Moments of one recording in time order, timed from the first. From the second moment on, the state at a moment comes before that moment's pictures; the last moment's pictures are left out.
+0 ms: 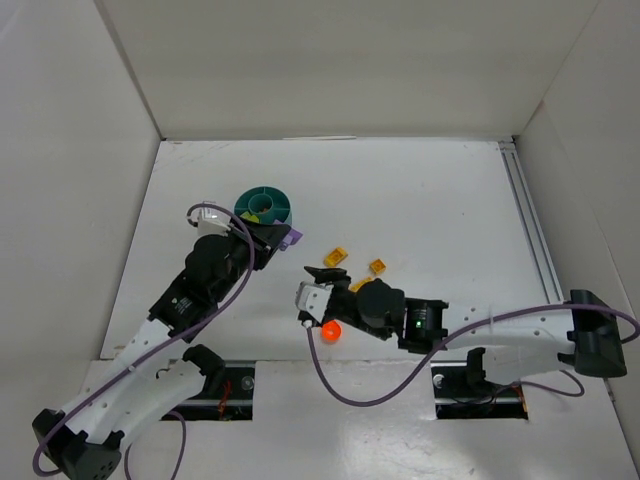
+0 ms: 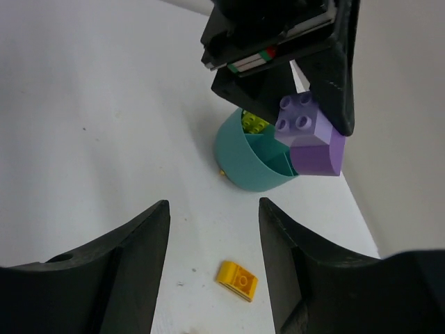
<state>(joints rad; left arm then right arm) -0.61 0.66 0.66 -0.21 -0.14 -1.26 1.37 1.22 0.82 0.28 0.31 -0.56</state>
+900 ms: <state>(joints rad) -0.61 0.70 0.73 -0.22 0.01 -1.06 1.37 1.27 0.90 0.29 0.43 -0.83</state>
